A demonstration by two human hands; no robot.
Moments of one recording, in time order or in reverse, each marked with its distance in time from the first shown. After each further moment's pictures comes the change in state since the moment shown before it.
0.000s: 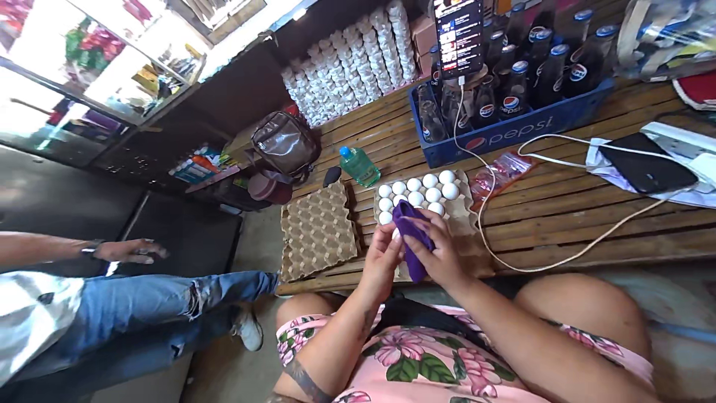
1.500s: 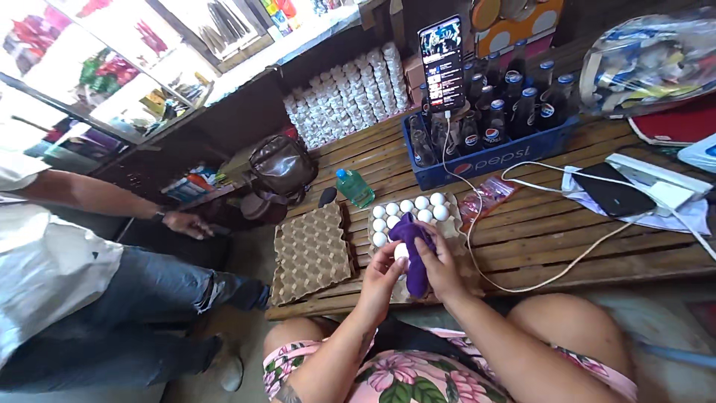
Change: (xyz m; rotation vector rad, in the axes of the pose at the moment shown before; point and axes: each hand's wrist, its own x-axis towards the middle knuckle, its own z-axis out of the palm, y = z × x) left_hand 0.001 -0.003 0.007 0.050 -0.017 0.048; right_hand 0.012 -0.012 -0.010 0.240 0.104 0.262
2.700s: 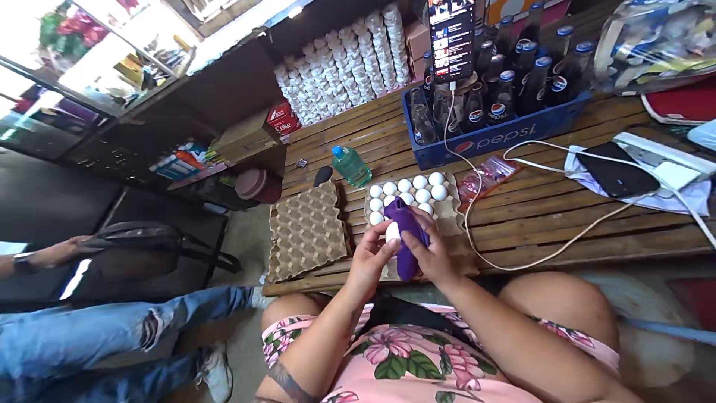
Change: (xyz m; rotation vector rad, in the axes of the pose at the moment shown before) left_hand -0.003 0.010 -0.010 0.049 -0.029 0.008; right_hand -0.010 0.011 0.002 -0.087 -0.106 -0.114
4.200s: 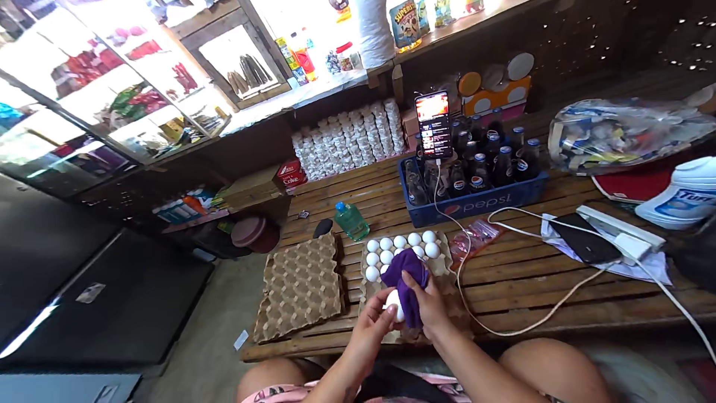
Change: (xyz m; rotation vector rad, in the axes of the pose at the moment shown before) left_hand -0.021 -0.009 0.007 -0.032 -0.035 -0.129; right_hand 0.010 -0.013 0.001 0.258 0.195 0.469
